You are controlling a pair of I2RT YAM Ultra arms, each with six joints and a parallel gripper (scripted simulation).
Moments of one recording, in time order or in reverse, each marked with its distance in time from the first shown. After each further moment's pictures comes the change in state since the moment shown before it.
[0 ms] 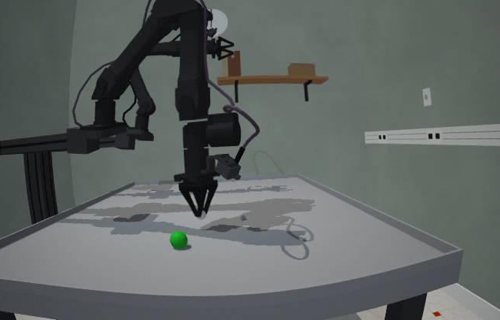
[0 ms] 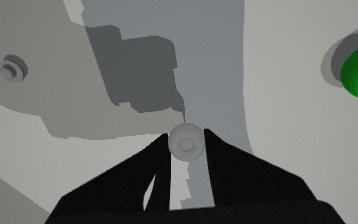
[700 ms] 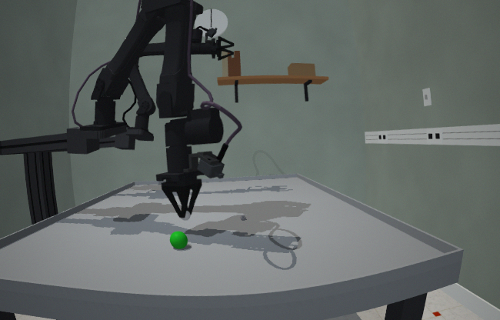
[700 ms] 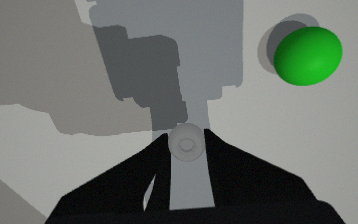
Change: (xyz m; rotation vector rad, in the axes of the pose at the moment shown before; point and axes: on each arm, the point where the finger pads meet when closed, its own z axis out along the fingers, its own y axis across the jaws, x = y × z) left arm 0.000 0.000 0.000 0.000 0.000 0.000; right arm 0.015 -0.042 -0.007 -0.006 -0.014 -0.018
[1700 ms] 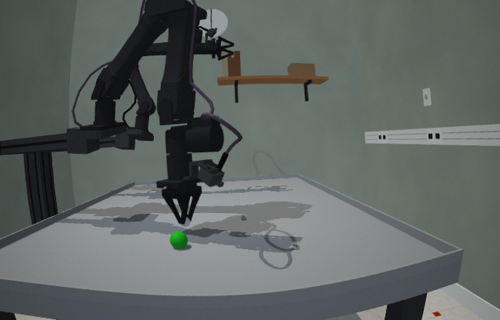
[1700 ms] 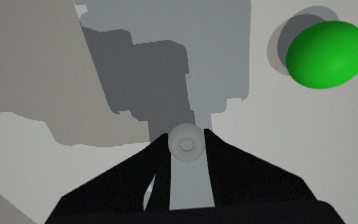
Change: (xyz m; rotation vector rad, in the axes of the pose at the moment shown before) left arm 0.000 0.000 0.000 0.000 0.000 0.000; right arm 0.003 0.001 0.015 0.002 0.014 0.004
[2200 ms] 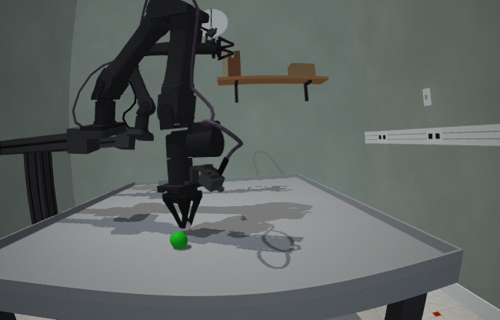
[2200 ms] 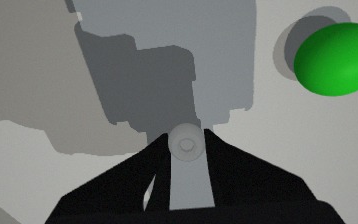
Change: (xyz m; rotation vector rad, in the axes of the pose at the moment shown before) left arm 0.000 0.000 0.000 0.000 0.000 0.000; right arm 0.000 0.000 0.010 0.002 0.000 0.001
